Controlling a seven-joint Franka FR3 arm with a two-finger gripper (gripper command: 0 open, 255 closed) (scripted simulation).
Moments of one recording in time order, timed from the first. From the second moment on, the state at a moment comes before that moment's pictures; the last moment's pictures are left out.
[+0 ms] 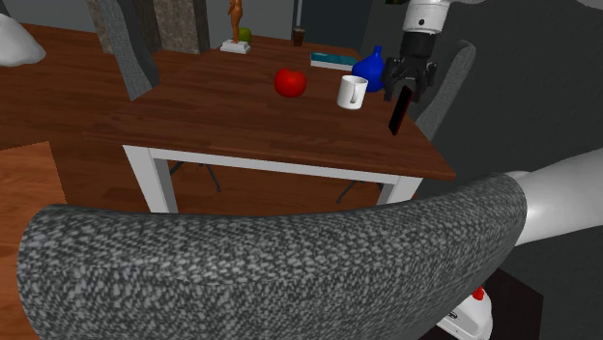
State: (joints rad) arm -0.17 -0.58 -0.14 -2.21 -0.01 1.46 0.23
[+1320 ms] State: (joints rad) arm -0.28 -0.49 -0.21 -2.17 -0.05 1.54 0.36
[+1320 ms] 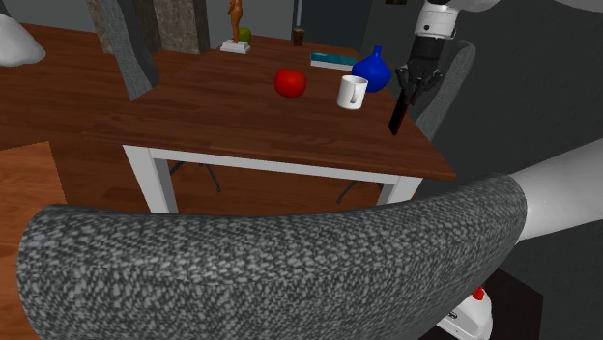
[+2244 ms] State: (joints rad) arm -0.28 -0.48 -0.20 -2.04 -0.05 1.43 0.36
